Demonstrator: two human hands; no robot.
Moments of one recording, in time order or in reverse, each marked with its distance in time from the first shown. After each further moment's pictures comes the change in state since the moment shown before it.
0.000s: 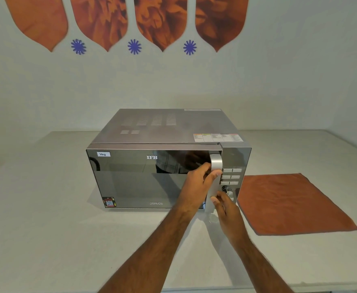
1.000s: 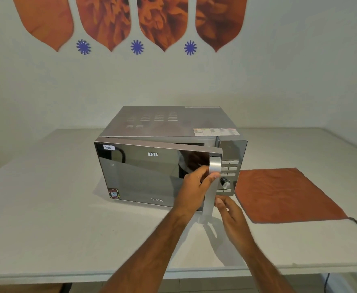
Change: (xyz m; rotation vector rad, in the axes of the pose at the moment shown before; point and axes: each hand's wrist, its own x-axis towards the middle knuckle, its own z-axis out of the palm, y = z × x) left_hand -0.054 0.011 -0.012 -0.064 0.005 0.012; right_hand -0.055 -0.008 -0.013 0.126 -0.041 0.036
